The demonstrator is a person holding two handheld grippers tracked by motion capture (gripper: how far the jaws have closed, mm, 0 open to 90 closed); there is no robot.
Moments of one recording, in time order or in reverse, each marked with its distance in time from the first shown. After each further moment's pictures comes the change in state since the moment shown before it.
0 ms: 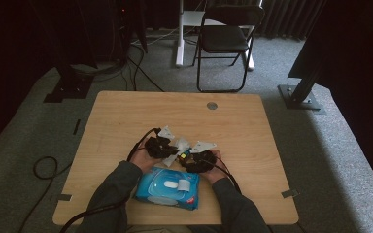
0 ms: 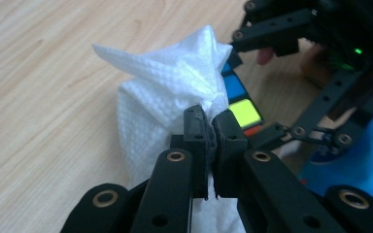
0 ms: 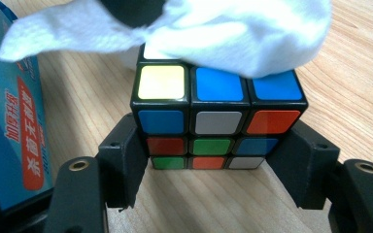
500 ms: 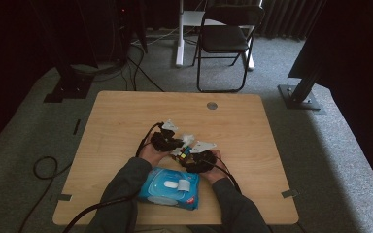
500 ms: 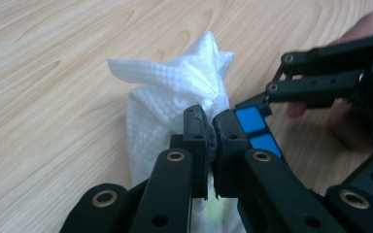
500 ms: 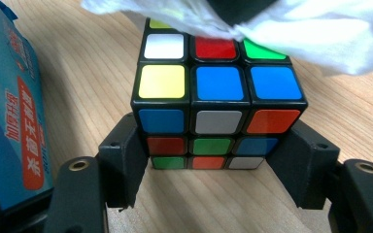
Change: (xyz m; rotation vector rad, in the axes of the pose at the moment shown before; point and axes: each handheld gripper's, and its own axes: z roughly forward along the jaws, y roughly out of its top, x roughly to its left) left arm 0.016 0.015 0.018 -0.059 0.037 -0.089; right arm 0.000 0.000 0.000 -0.001 -0.002 -0.002
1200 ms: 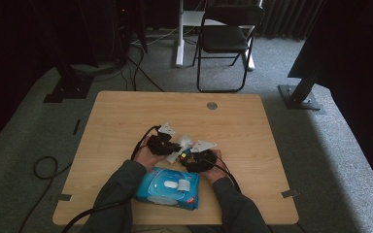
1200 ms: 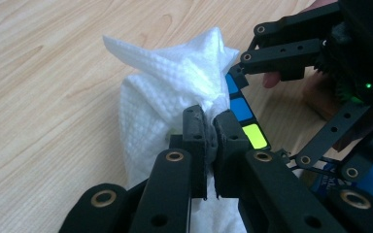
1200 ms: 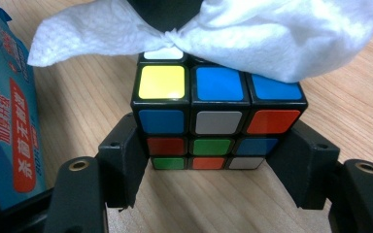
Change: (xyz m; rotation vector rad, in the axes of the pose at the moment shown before) left arm -0.005 -0.010 -0.009 0.006 -0.035 0.013; right arm -0.003 0.000 0.000 0.000 -0.006 0.003
